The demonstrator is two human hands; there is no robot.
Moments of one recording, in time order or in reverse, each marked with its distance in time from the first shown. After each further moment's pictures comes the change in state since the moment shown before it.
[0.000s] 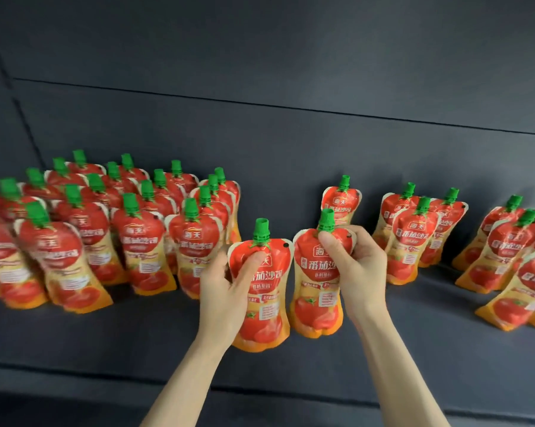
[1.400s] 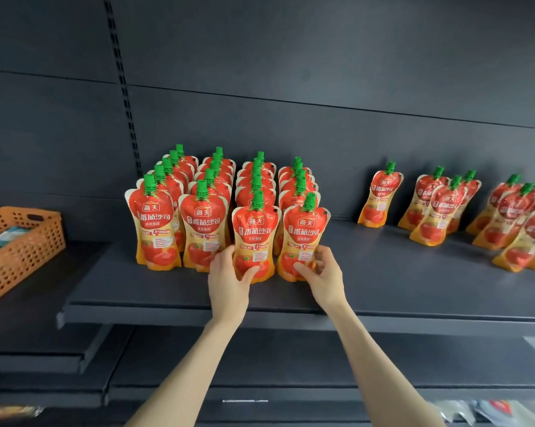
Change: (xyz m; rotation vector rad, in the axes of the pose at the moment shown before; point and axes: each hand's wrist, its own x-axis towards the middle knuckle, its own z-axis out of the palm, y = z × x) left_hand -0.004 -0.075 -0.206 0.546 -0.016 -0.007; right_hand -0.121 0.079 0.160 -0.400 -0.031 0.189
